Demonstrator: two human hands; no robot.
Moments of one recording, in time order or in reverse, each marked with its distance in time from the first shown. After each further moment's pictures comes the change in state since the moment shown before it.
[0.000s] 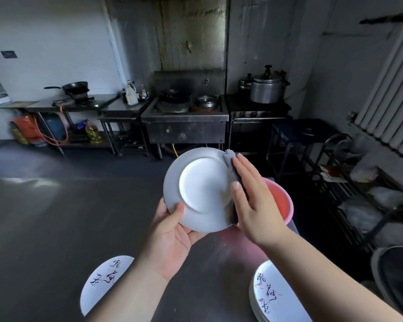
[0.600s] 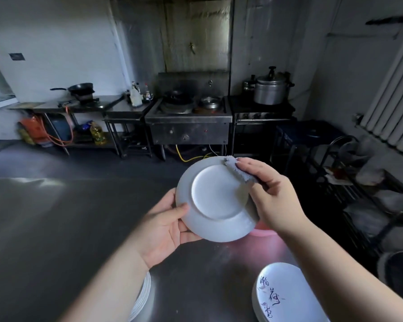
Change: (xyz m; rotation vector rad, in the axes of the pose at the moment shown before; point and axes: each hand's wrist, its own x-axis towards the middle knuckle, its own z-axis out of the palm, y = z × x) left_hand 0.013 0.032 -0.016 0.258 -0.083 -0.209; right_hand 0.022 0.008 -0.024 0.332 0.013 0.111
